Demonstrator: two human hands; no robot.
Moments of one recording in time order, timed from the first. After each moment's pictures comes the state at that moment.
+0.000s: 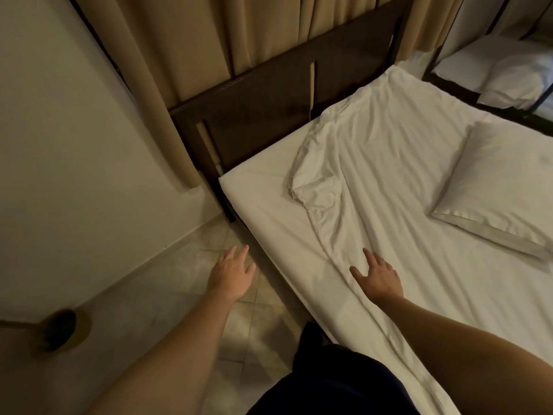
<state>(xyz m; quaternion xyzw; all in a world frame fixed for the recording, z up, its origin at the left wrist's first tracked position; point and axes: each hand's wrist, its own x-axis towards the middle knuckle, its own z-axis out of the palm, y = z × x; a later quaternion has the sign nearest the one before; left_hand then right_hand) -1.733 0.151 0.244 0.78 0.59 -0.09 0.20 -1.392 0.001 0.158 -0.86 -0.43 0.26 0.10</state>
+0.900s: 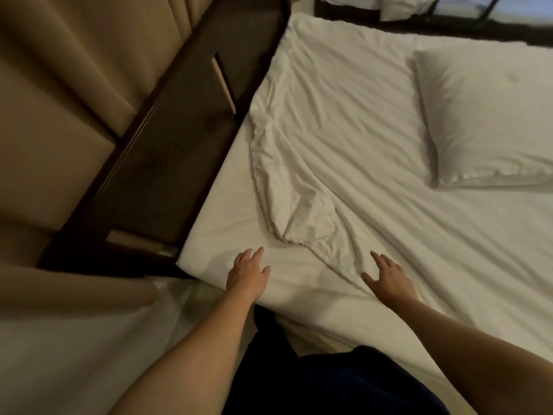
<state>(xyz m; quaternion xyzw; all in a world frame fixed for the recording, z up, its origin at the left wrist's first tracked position) -1.568 0.561 0.145 0.86 0.37 -0.24 0.24 -1.382 0.249 0.093 -0.92 -0.17 0.33 0.10</state>
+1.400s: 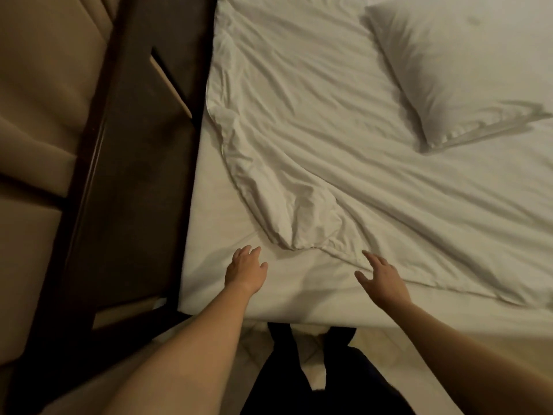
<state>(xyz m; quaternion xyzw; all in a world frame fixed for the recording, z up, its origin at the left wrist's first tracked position) -1.508 0.708 0.078 0.89 0.23 -0.33 0.22 -1.441 0.369 0.075 -0.93 -0.01 0.32 0.16</state>
